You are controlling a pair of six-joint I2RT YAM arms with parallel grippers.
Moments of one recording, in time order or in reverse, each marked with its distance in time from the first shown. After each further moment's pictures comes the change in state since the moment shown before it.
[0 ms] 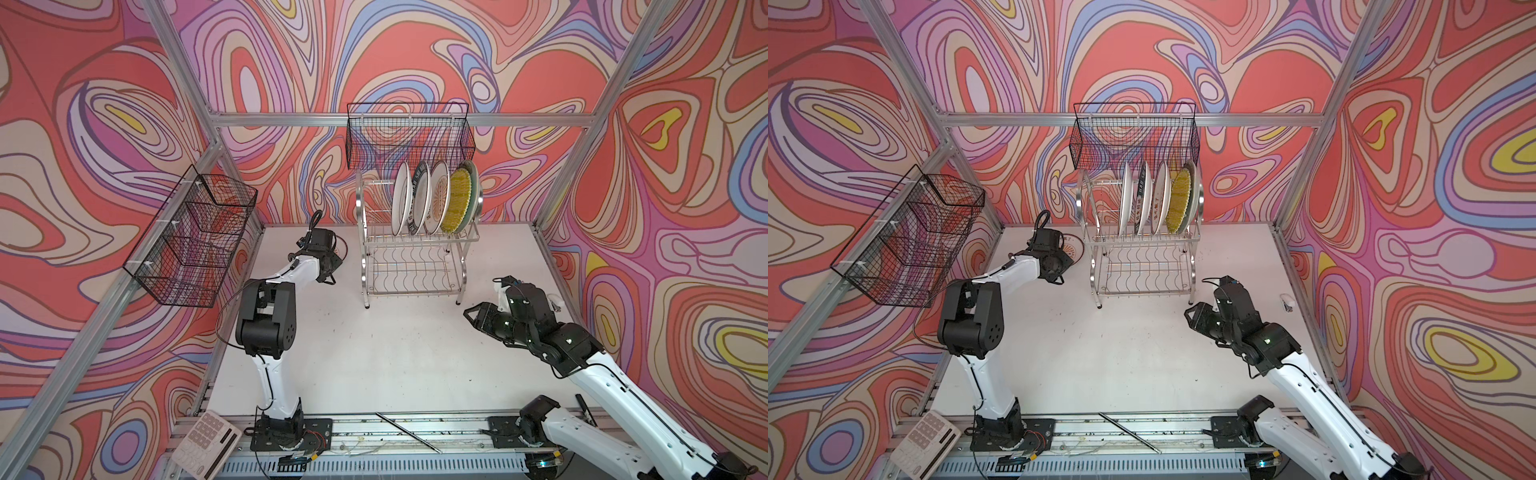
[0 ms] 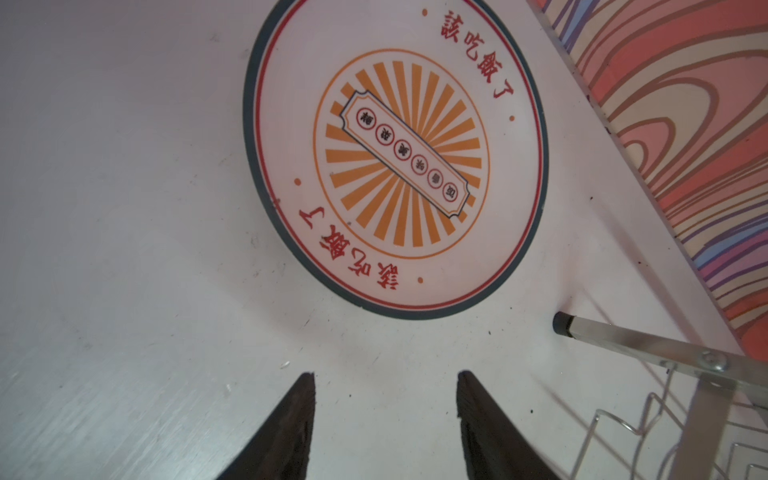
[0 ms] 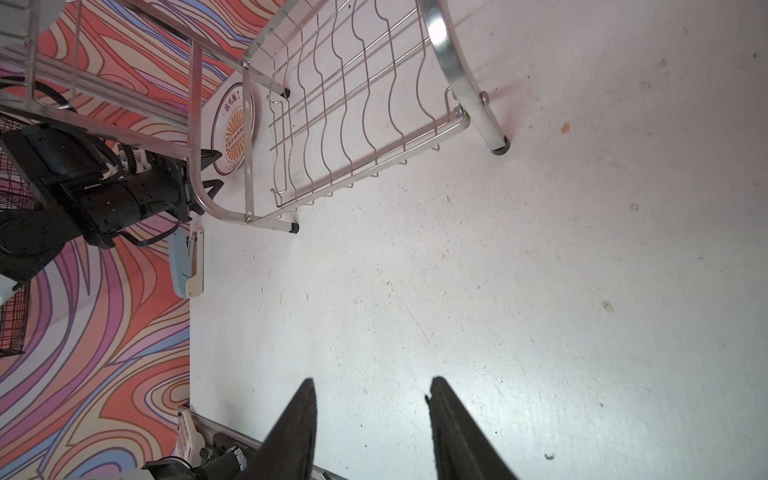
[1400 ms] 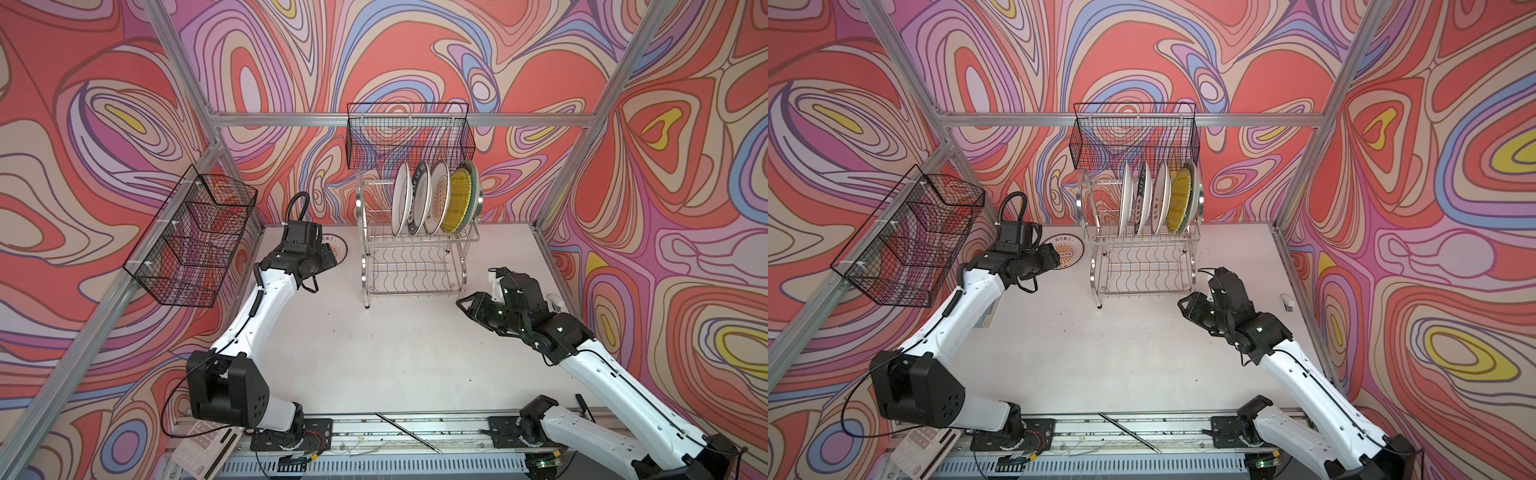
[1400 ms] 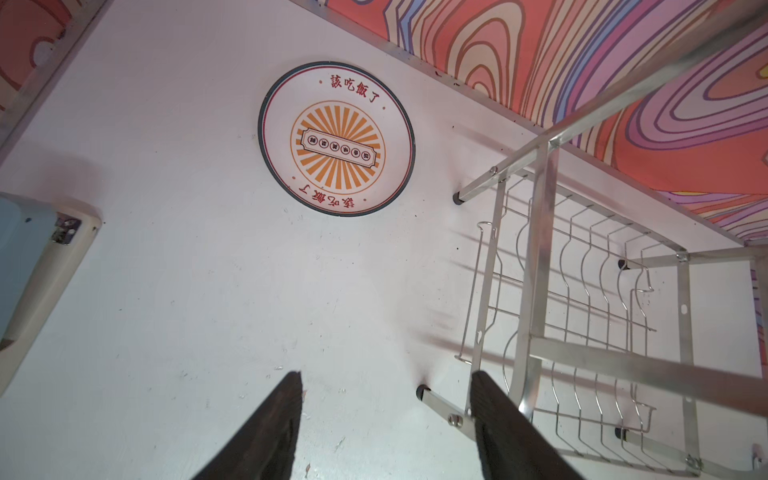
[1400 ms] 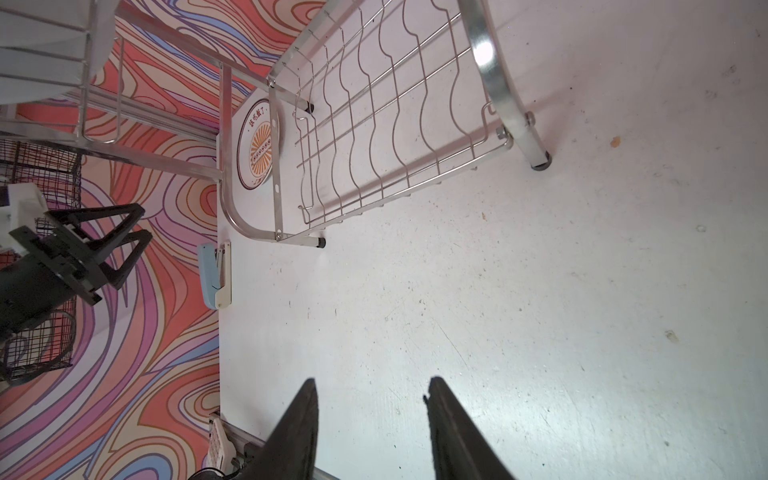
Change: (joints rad) left arm -0.020 -0.460 -0.047 -0.308 0.079 0.341; right arm 0.000 0.085 0.048 0.079 -0.024 0.049
